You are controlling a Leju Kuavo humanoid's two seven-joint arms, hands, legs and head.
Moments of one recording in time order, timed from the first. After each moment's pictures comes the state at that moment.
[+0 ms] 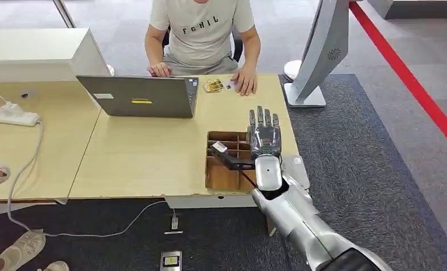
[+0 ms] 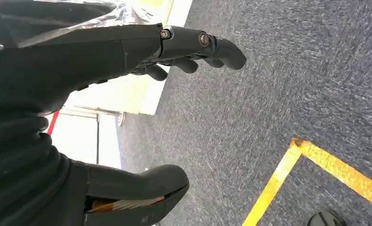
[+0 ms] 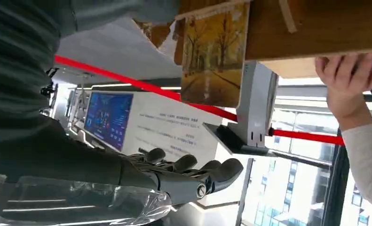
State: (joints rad) left arm -0.20 0.08 1.54 -0.01 -1.35 0.26 0.35; right arm -0.67 0.06 0.59 -0.82 1.49 -0.18 0.56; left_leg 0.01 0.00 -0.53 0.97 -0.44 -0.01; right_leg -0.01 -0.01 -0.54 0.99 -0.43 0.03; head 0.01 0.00
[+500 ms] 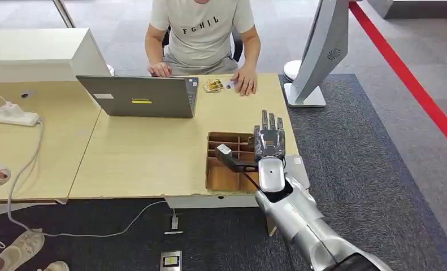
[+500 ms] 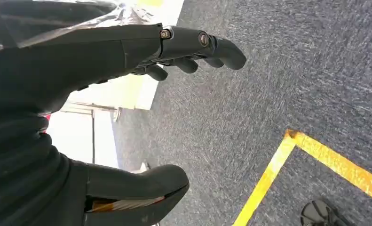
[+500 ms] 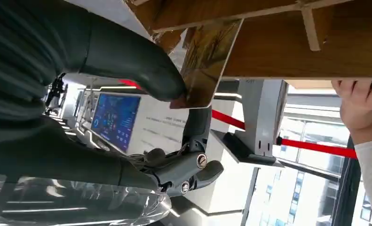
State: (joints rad) left arm -0.20 0.08 1.54 -0.01 -1.33 0.23 0.32; right arm -0.65 0.04 0.59 -0.87 1.48 -0.12 0.58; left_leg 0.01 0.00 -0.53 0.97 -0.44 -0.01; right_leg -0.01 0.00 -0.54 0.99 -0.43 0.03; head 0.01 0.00
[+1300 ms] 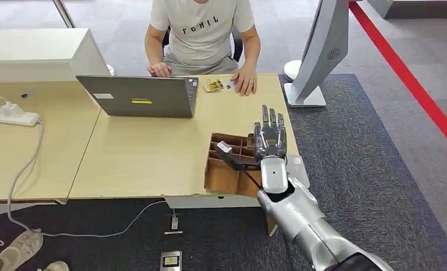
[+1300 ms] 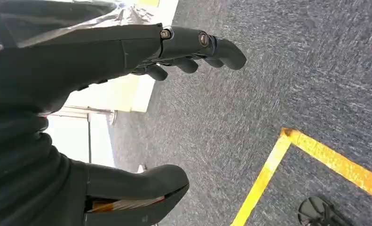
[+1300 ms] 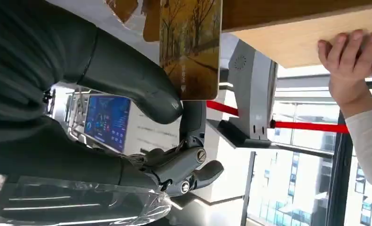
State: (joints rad) left arm -0.20 0.08 1.54 -0.01 -1.34 0.22 0.30; right arm -0.65 0.03 0.59 -0.87 1.48 -0.23 0.55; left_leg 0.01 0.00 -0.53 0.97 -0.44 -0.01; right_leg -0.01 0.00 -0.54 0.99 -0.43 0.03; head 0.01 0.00
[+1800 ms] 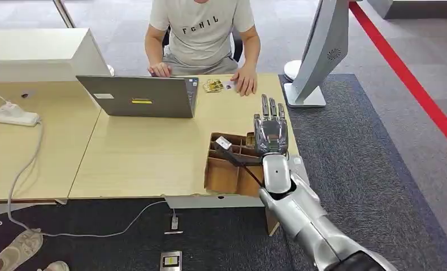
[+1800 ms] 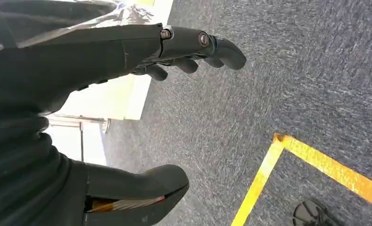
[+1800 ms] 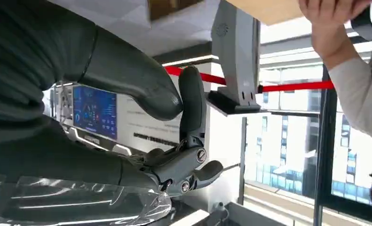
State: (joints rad) left arm -0.19 0.09 1.54 -0.01 -1.37 0.21 0.27; right arm -0.66 0.02 0.59 -0.89 1.52 -0.38 0.52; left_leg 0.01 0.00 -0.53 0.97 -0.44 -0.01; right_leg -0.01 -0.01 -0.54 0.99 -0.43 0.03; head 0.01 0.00
